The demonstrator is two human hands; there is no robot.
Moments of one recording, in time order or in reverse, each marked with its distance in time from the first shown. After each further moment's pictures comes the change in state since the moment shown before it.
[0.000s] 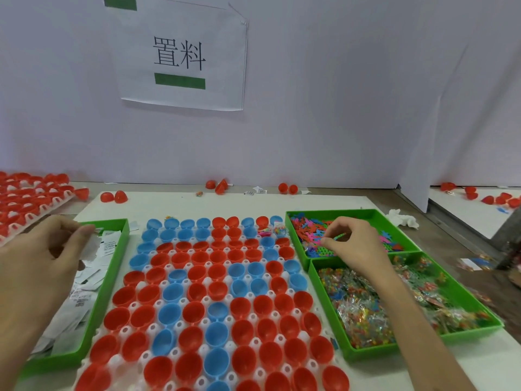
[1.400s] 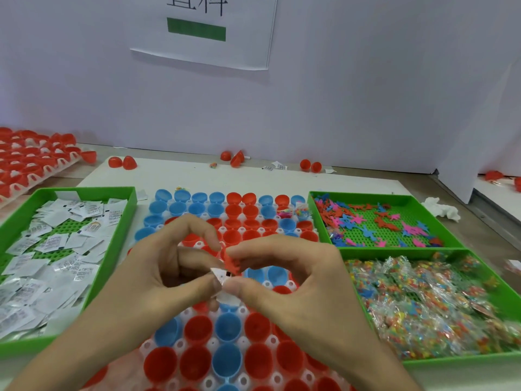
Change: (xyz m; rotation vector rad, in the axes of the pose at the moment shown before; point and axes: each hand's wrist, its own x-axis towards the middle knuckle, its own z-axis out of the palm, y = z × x) left_hand -0.088 0.239 0.017 -0.827 -0.725 -0.156; right_hand -0.094 -0.116 0.041 0.610 -0.299 -0.425
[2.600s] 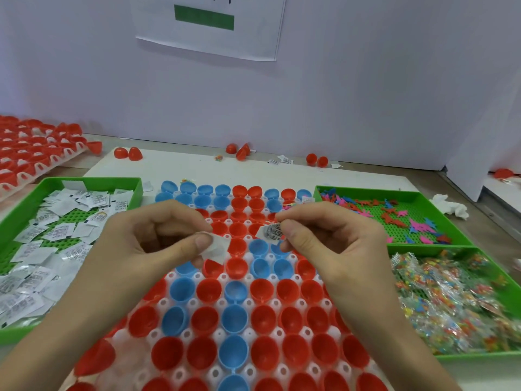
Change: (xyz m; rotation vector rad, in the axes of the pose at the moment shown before) left_hand 0.003 0.005 -0.013 0.170 0.240 0.087; right_hand 0.009 0.005 -0.017 0.208 0.199 0.070
